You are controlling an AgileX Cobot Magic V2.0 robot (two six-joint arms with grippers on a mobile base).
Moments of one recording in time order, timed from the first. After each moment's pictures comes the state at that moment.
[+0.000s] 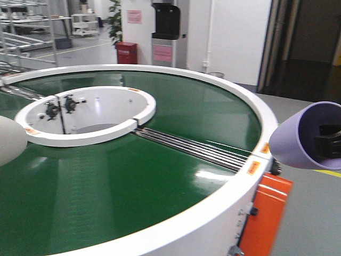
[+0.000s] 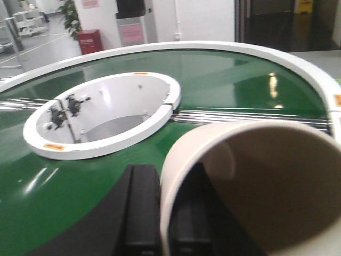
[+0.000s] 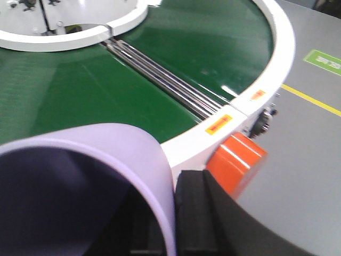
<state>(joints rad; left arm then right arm) -0.10 0.78 -1.00 -0.16 0.44 0.22 0.30 1.04 -1.29 -0.16 0.78 0.13</state>
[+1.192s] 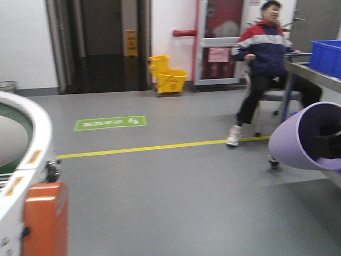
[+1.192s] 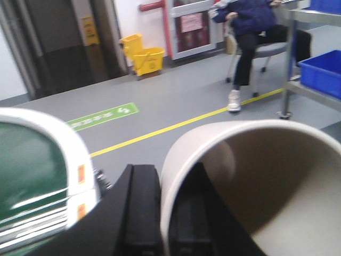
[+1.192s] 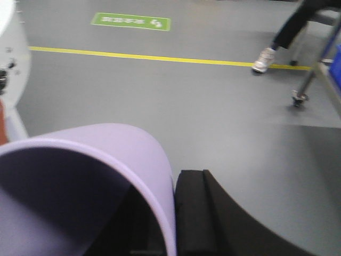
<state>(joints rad) -0.10 0.78 -1.00 -0.16 0.44 0.22 0.30 1.04 -1.29 -0.16 0.78 0.13</state>
